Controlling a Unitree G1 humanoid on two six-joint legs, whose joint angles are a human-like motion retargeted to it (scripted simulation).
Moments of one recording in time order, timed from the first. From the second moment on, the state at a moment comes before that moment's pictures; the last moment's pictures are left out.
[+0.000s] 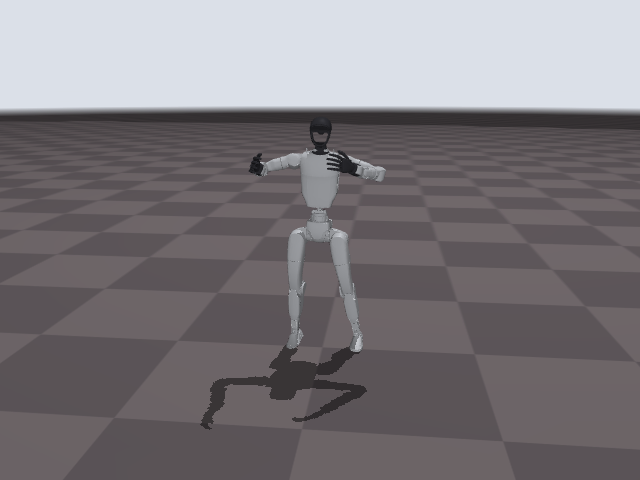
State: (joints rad) left arm -0.44 1.31 -0.38 -0.47 -1.30 -0.25 -0.07; right arm -0.49 -1.28 0.36 0.00 0.96 -0.17 -0.36; waist 0.14 -0.02 0.04; left_leg 0.12 0.17 0.11 0.12 -0.24 -0.22; right_leg 0.07 -0.08 -0.01 0.07 -0.05 0.26
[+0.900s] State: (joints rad) left arm -0.35 1.14 -0.13 0.23 -1.44 -0.23 0.16; right arm -0.55 -1.22 0.40 -0.76 1.11 -0.22 -0.07; waist 0.10 0.04 0.02; left_leg 0.10 0.14 0.09 0.13 -0.24 -0.19; right_leg 0.08 -0.12 -0.03 0.07 -0.07 0.26
